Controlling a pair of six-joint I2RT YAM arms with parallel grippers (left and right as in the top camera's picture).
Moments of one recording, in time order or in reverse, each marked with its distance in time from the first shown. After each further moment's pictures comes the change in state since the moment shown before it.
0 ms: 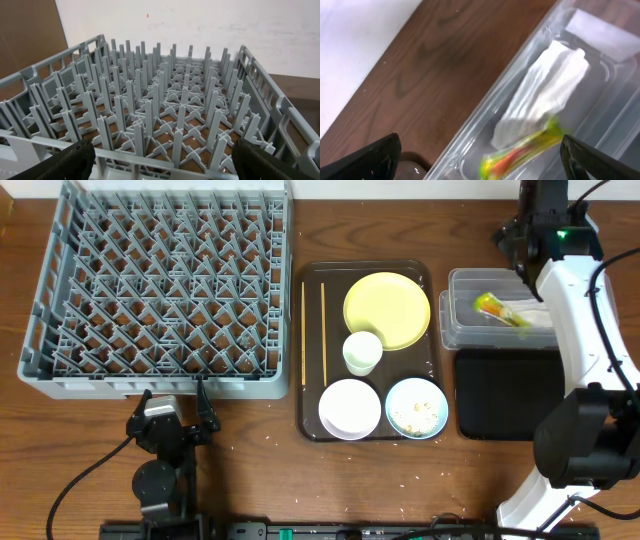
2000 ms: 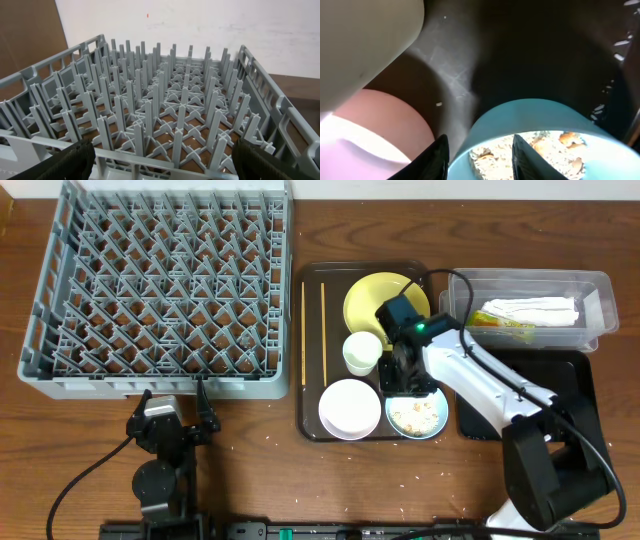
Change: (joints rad) left arm 0.000 0.000 0.000 0.000 0.000 0.000; right arm 0.495 -0.112 -0.555 -0.078 -0.456 -0.447
